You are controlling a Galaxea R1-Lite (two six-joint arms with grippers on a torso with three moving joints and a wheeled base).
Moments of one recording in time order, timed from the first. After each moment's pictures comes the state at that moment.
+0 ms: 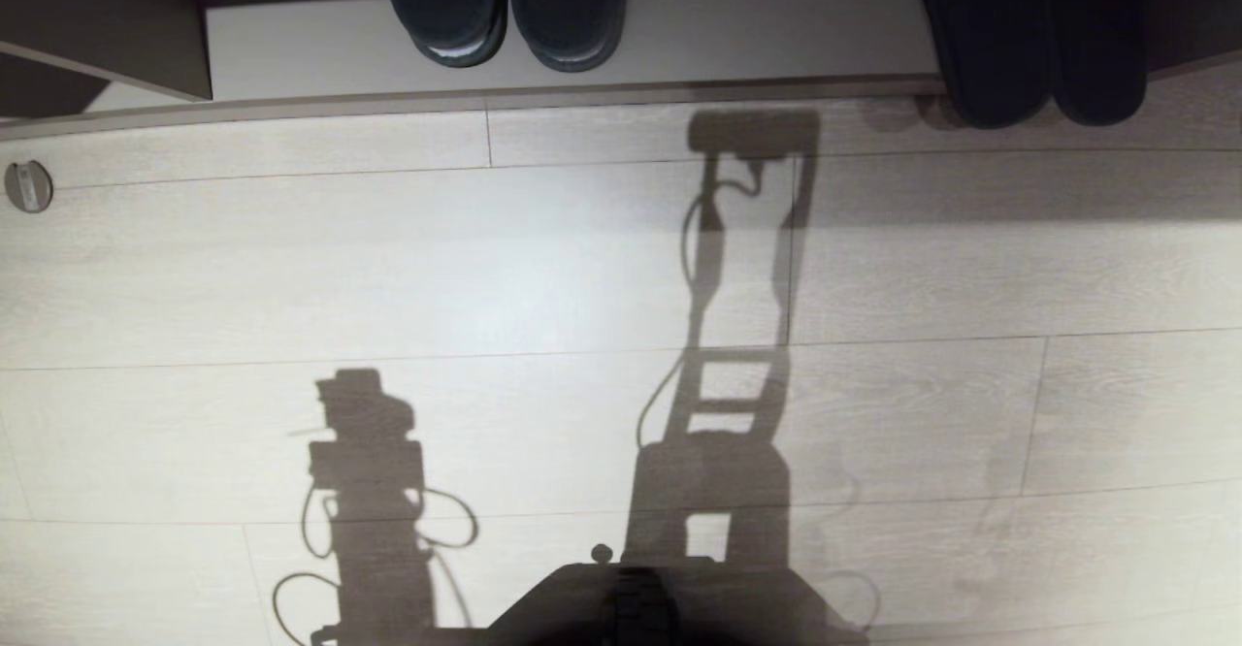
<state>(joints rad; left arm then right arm) 0.00 0.00 0.00 -0.01 0.01 -0.05 0.01 0.00 0.00 0.00 0.02 -0.08</state>
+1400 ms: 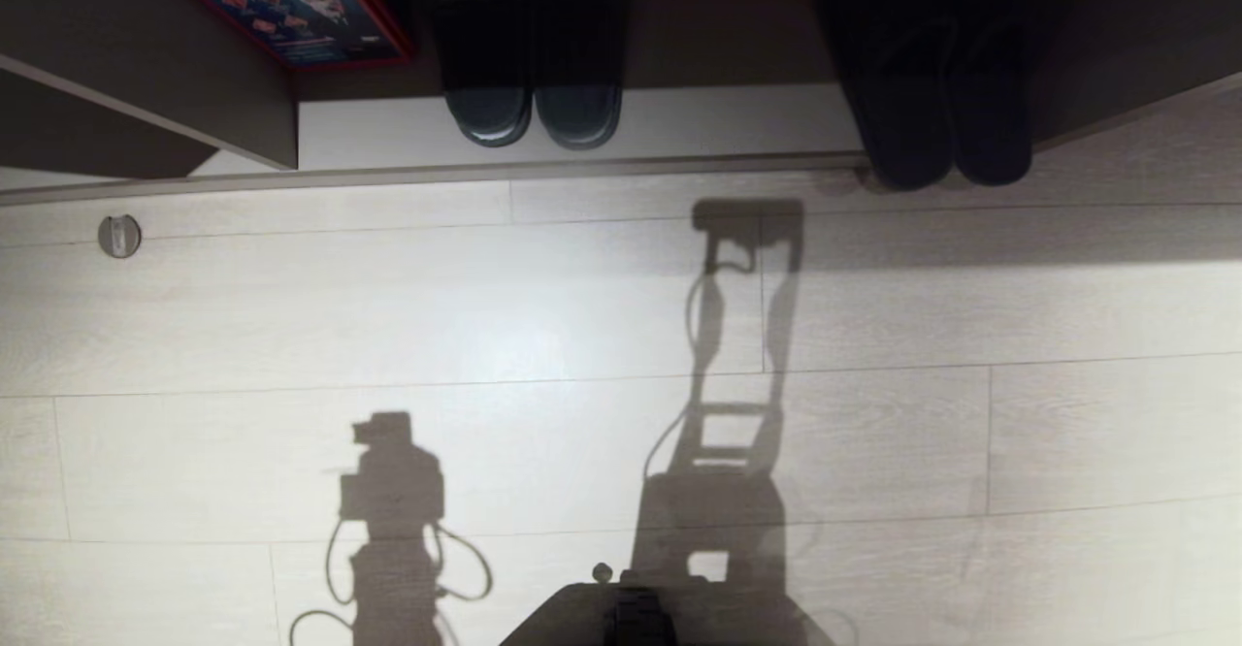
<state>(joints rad) 0.00 0.00 0.00 -0.01 0.01 -0.06 0.01 0.00 0.00 0.00 0.02 -0.08</state>
